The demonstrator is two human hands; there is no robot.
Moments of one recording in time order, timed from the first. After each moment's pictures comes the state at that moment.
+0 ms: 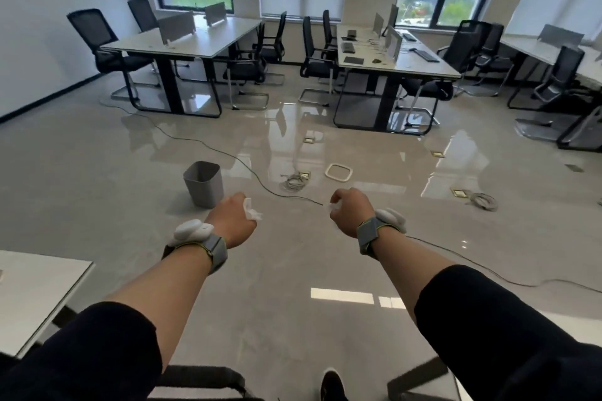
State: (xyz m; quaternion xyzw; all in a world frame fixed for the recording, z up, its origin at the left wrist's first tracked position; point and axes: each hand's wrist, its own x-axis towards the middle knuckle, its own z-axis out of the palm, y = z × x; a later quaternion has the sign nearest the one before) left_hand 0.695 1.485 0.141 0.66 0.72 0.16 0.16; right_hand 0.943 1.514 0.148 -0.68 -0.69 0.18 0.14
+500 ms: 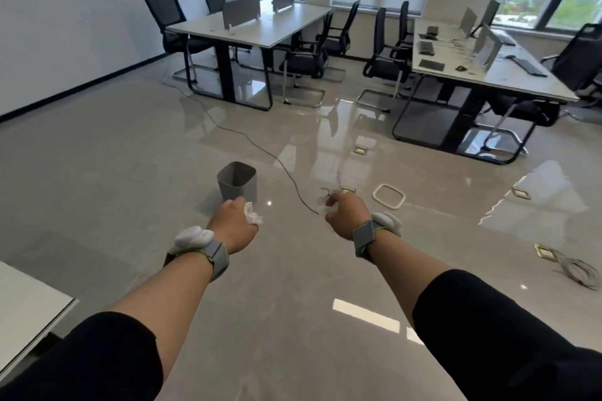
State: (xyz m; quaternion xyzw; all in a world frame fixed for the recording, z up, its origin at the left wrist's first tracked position) left_hand 0.628 1.730 0.094 0.56 0.79 0.16 0.18; right_hand 0.854 1.813 0.114 -0.60 -0.76 0.24 0.09
